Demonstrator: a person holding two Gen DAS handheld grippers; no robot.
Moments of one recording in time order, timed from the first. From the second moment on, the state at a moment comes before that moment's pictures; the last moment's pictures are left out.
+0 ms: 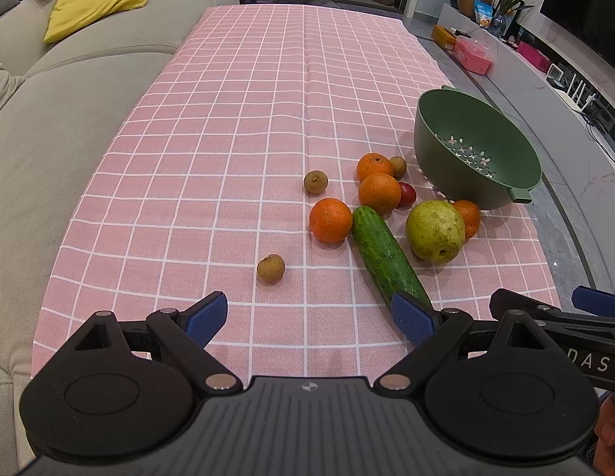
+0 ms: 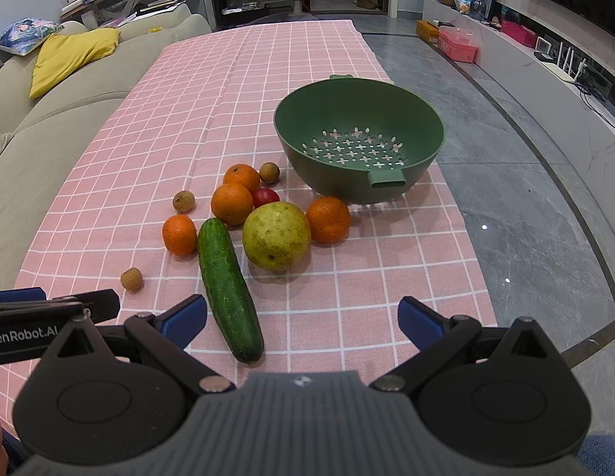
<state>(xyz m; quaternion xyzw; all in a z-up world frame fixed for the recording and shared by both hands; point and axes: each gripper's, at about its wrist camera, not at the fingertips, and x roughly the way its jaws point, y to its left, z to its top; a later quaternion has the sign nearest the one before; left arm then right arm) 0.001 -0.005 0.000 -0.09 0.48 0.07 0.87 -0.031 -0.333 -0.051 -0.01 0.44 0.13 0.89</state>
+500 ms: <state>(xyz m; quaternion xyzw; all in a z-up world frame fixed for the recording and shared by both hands) 0.001 -0.005 0.000 -0.09 0.48 0.07 0.87 -0.031 -0.333 -0.052 -0.01 0.44 0.13 0.89</state>
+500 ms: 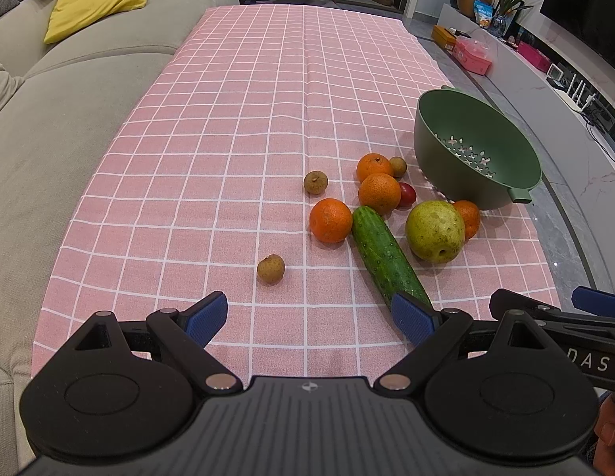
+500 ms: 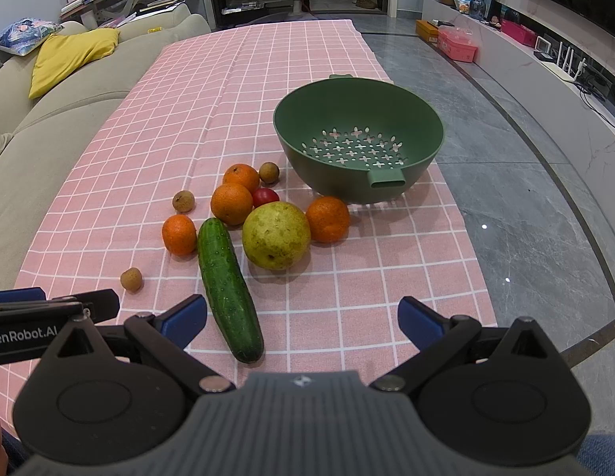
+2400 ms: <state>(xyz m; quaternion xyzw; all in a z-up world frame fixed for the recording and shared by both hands) 0.037 0.023 -0.063 -0.01 0.45 0.00 0.89 0.074 -0.379 -0.120 0.19 0.46 0.13 0.86</state>
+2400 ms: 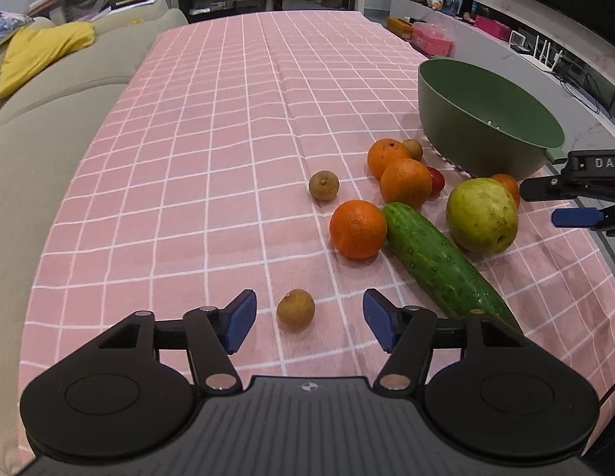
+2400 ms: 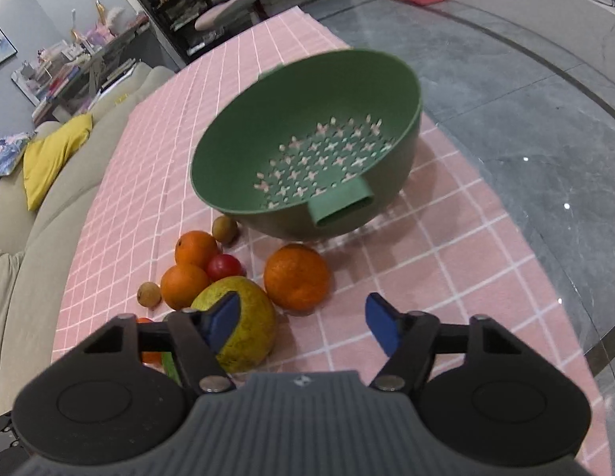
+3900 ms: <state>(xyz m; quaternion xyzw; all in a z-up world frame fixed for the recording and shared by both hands) 0.051 0.032 -0.083 0.00 0.48 0.01 0.88 0.113 -0.374 -0.146 0.28 0.48 0.09 0.82</state>
